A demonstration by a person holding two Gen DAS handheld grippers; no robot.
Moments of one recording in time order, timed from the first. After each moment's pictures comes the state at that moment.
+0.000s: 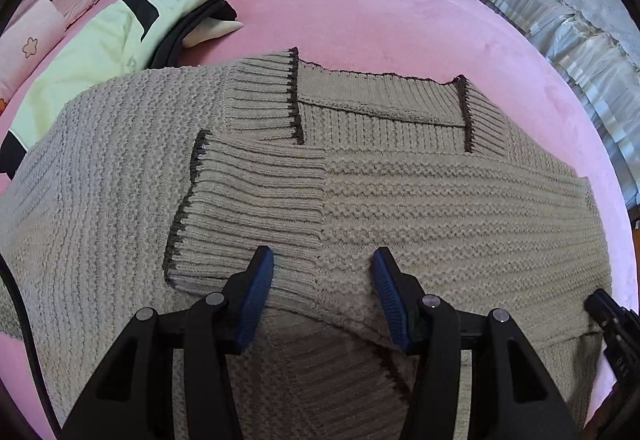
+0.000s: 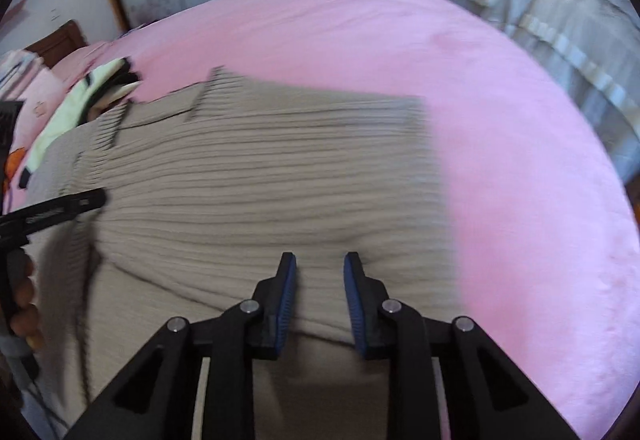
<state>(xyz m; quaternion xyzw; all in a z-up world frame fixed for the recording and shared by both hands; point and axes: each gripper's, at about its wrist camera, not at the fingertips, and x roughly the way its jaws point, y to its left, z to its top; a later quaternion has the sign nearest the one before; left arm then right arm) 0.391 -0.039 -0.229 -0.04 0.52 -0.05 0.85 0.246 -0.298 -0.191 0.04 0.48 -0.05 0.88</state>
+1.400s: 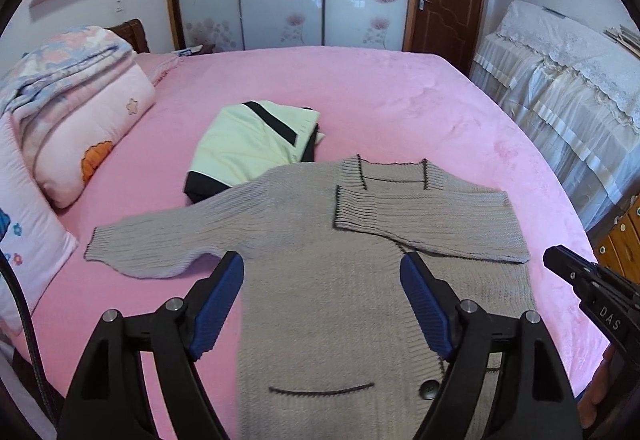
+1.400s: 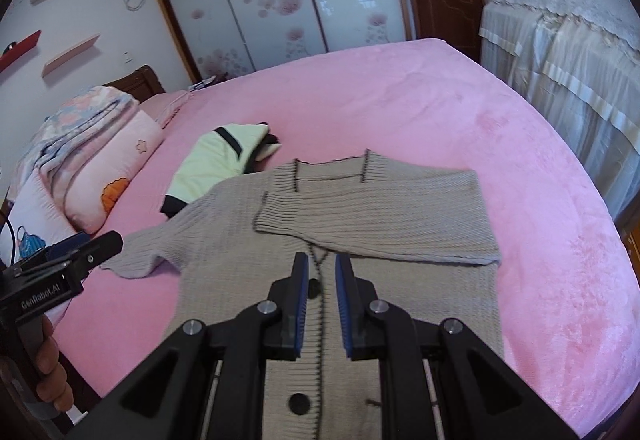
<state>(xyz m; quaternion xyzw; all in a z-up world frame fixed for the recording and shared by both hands) 0.140 0.071 0.018 -0.01 0.40 -0.01 0.92 0.111 -0.130 0.004 0.09 0.38 0.07 0.92</state>
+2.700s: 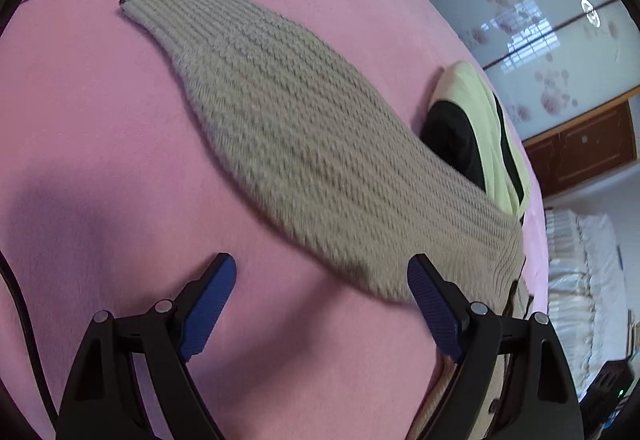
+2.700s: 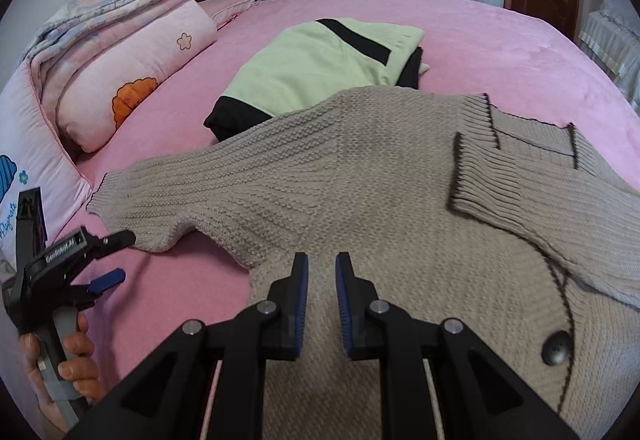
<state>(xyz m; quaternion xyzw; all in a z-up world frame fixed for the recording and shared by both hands) 0.223 0.412 -0.253 -0.41 0.44 0.10 0.79 0.249 0.120 -0.147 0.00 0.47 0.16 0.87</state>
